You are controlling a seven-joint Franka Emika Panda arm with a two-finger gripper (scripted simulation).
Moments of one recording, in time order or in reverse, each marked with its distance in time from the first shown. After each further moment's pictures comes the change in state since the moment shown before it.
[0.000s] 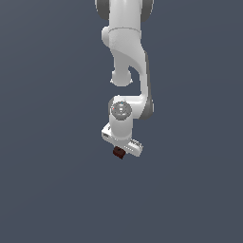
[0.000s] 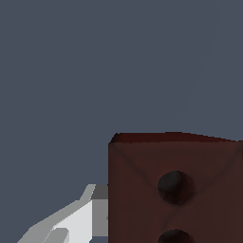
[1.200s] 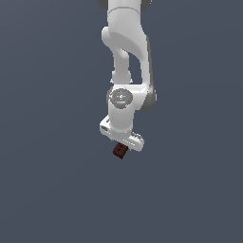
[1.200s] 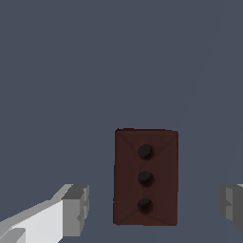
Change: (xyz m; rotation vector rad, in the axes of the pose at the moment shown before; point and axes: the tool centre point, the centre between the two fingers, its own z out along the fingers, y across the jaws) arm 0.000 0.001 -0.053 -0.001 0.000 -0.019
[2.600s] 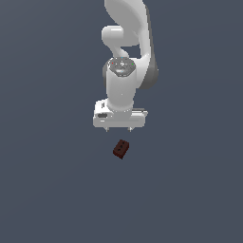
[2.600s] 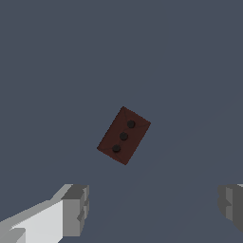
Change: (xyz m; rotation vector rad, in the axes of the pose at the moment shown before) arm -0.015 0.021 -0.086 -0.048 0.009 -0.524
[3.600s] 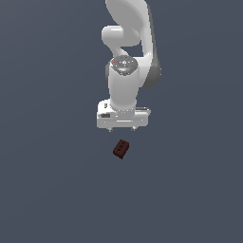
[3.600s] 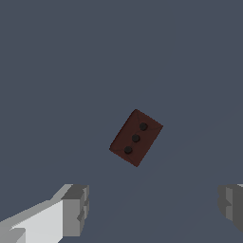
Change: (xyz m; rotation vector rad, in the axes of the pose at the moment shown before) arm 0.002 -0.014 -0.003 0.031 0.014 -0.033
